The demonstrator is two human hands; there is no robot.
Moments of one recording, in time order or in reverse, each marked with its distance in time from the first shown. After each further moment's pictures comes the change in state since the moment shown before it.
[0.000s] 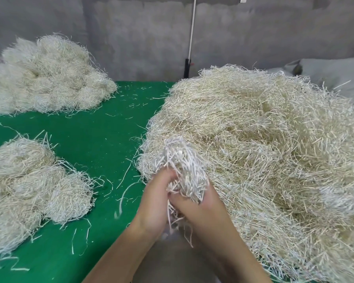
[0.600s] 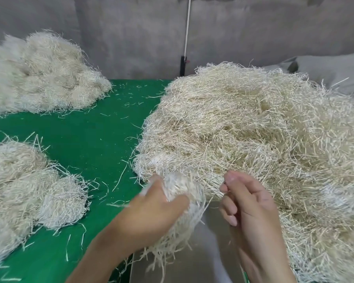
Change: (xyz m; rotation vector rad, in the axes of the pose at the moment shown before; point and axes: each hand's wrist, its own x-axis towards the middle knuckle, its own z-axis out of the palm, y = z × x) left_hand 0.010 -0.011 -0.035 1.128 -0.205 -0.133; right_hand -0.018 -0.021 -0.037 0.486 0.424 -0.135
